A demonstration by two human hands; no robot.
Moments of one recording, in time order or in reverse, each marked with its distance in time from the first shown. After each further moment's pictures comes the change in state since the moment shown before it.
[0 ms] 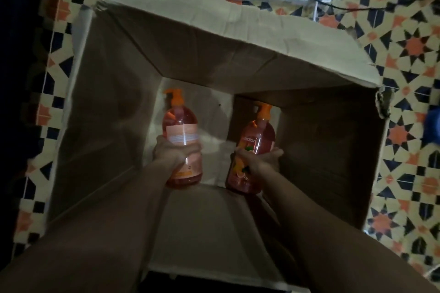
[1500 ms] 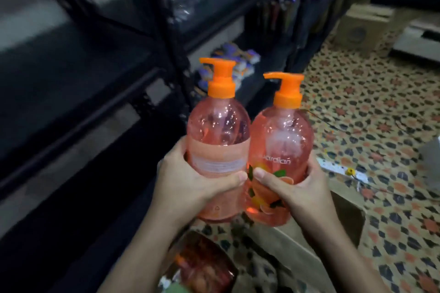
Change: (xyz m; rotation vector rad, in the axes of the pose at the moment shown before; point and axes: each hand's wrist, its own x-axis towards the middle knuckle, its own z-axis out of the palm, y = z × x) left_hand -0.672 -0.068 -0.459 -0.451 0.475 0.866; right_hand -0.729 -0.023 -0.224 0.258 -0.573 -1.269
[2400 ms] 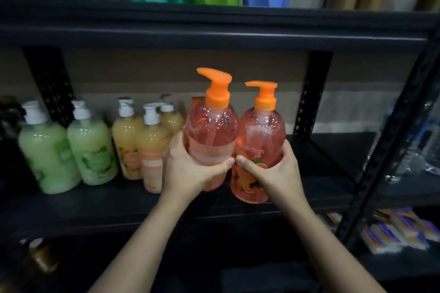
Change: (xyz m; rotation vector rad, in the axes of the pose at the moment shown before) left_hand -0.120 0.070 -0.328 0.231 1.187 0.199; right_hand -0.080 -0.245 0.311 0.015 -0.800 -0.580
